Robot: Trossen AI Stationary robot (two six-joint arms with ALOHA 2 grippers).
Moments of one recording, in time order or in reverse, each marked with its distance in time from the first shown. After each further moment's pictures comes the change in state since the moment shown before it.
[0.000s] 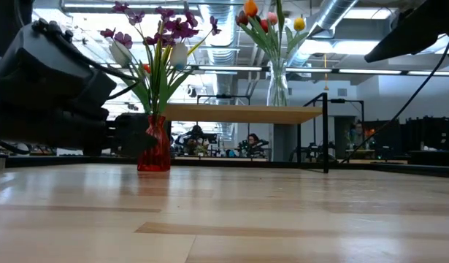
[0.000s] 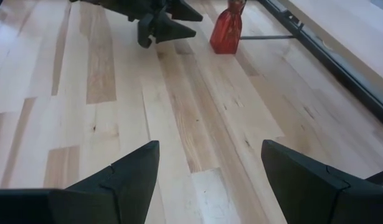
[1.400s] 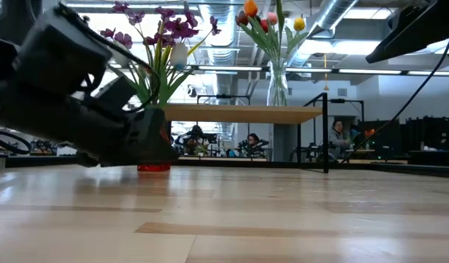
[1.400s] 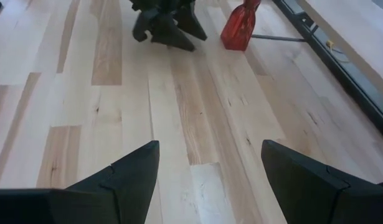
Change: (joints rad) left arm 0.026 0.000 0.069 0.046 0.302 -0.043; right arm 0.000 0.000 0.000 -0.007 -0.039 -0.097
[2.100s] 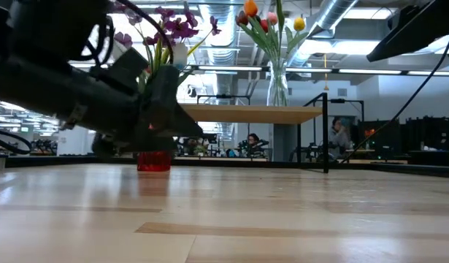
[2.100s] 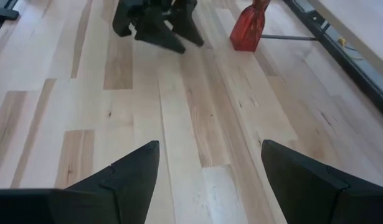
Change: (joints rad) left arm -0.053 0.000 0.105 0.107 0.047 0.087; right arm 0.000 0.000 0.000 0.035 -0.032 0.001
